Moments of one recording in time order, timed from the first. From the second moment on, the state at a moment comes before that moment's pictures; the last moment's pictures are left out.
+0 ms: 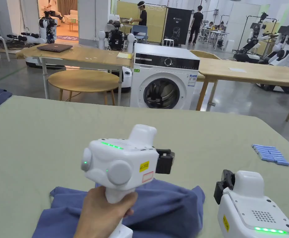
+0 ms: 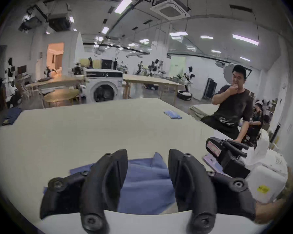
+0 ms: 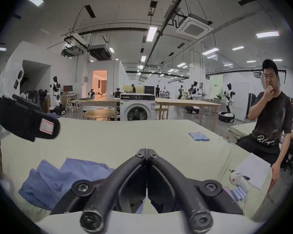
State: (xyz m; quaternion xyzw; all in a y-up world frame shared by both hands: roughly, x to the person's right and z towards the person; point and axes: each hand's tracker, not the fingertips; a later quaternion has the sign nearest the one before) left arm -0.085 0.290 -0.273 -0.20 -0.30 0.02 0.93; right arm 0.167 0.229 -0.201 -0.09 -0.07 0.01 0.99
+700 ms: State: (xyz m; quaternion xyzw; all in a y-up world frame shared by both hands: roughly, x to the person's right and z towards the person) left arm -0.272 0.209 -0.261 -0.30 -0.04 0.10 0.95; right arm 0.094 0.225 -0.233 -0.10 0.02 0.01 0.99
